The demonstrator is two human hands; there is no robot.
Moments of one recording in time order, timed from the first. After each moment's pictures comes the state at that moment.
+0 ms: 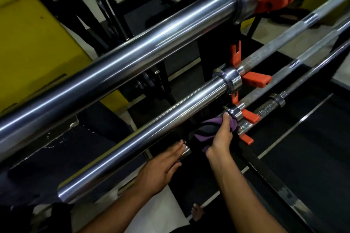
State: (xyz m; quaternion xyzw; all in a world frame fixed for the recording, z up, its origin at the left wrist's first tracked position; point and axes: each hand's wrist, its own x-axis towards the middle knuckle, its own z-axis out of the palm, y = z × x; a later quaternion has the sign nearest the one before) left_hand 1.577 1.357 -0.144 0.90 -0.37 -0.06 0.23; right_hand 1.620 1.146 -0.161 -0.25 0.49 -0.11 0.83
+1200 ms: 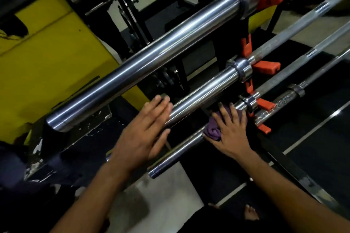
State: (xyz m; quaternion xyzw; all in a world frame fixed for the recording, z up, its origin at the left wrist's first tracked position) left_hand 1.557 1.392 0.039 0.90 -0.42 0.12 0.03; right_hand 1.551 1.134 -0.167 -0.96 -0.02 -0.16 0.24
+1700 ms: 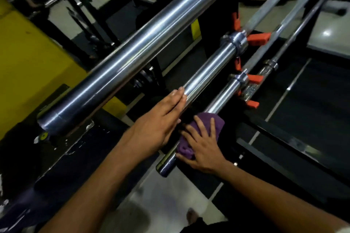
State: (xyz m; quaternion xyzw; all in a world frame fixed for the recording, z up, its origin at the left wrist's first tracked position) left_hand 1.606 1.417 0.003 0.84 -0.54 0.02 0.08; right_hand 1.509 1.270 -0.184 -0.97 -0.07 -0.17 0.17
